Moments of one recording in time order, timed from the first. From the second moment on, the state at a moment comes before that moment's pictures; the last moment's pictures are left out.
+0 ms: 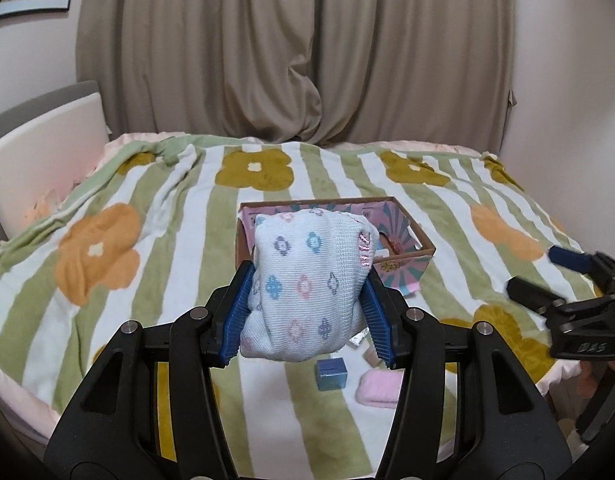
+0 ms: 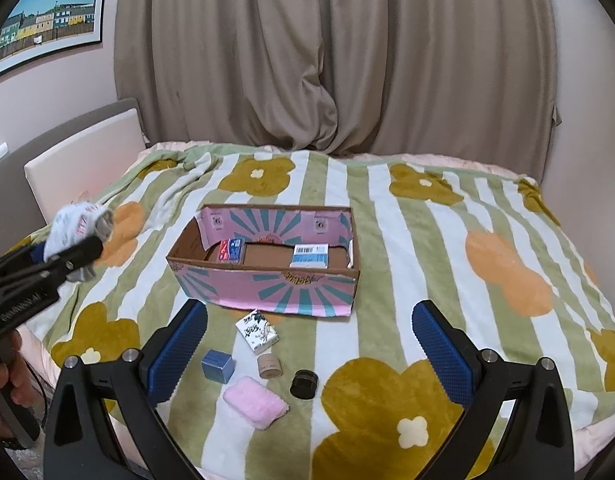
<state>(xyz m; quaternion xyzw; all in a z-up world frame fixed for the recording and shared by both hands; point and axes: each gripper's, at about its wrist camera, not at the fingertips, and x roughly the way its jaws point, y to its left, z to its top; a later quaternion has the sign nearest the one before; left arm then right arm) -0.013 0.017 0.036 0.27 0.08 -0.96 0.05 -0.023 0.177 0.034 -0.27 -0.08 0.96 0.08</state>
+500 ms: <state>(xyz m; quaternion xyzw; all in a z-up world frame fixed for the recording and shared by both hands) -0.005 0.010 0.034 0.27 0.08 -0.96 0.07 -0.147 0.174 -0.101 -0.47 -0.15 0.87 0.00</state>
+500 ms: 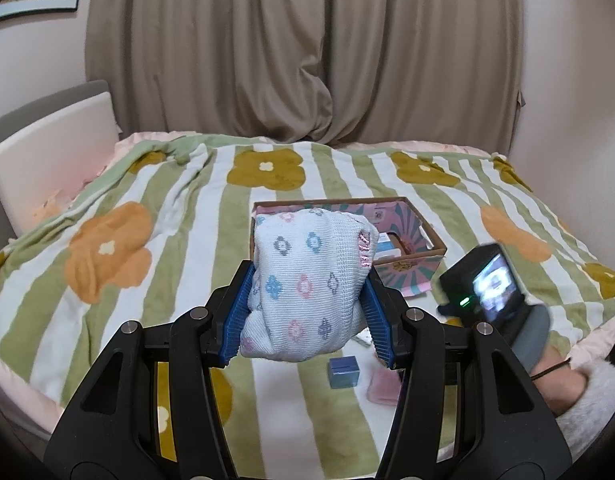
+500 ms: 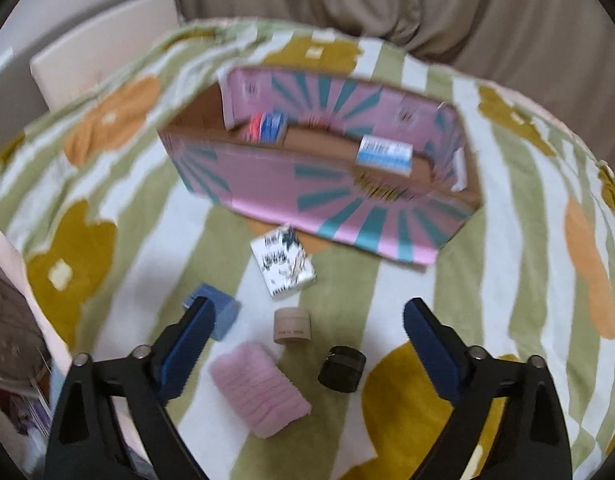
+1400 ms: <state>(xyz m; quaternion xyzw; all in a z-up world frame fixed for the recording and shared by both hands) -0.012 -0.003 0.018 0.29 0.09 -0.95 0.08 -0.178 0.184 -0.183 -0.55 -0.16 0.82 -0.01</state>
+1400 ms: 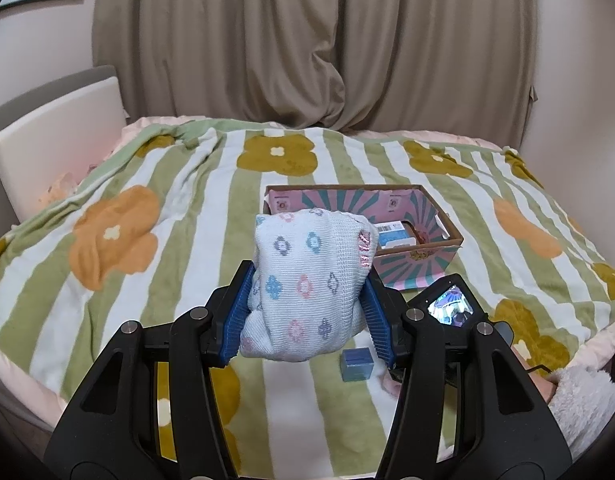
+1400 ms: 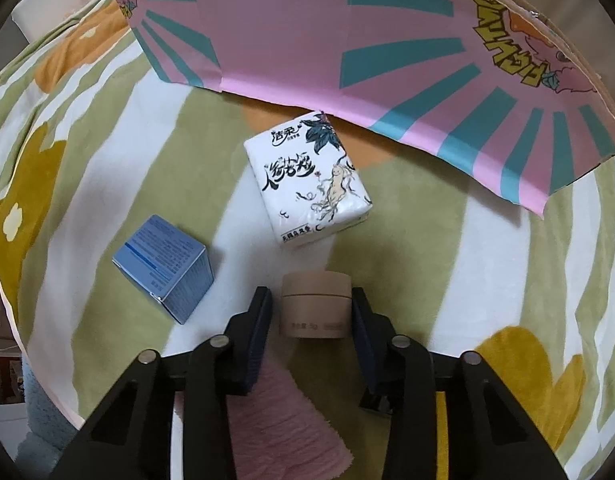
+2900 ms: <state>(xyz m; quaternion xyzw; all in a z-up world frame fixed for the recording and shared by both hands) -0.003 0.001 0.022 0.28 0.09 -0.95 0.07 -0.046 0.164 0.025 -0.28 -0.14 0.95 -0.03</state>
